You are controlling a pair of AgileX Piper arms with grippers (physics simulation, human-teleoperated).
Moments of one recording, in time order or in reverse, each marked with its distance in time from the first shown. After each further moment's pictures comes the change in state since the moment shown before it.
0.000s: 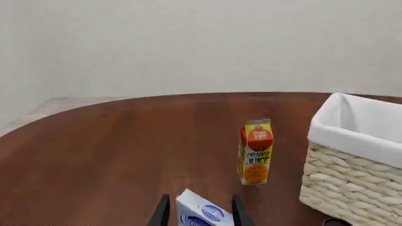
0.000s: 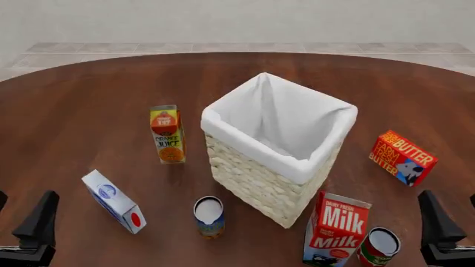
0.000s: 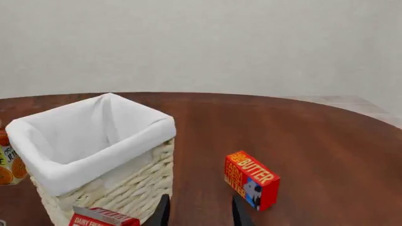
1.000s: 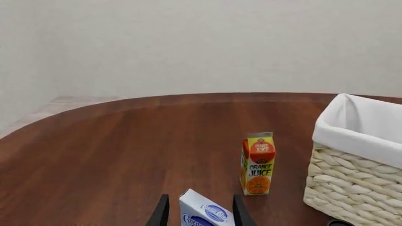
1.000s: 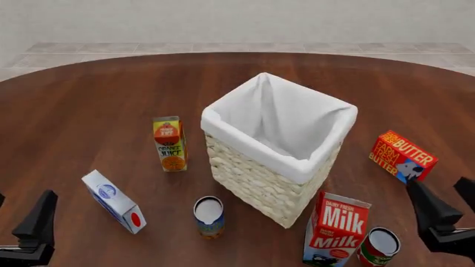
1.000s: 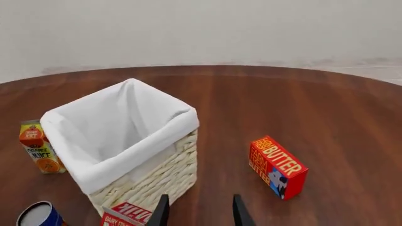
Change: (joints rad) left arm 0.019 0.001 0.002 -0.003 0.000; right arm 0.109 0.175 -0.187 0.180 0.068
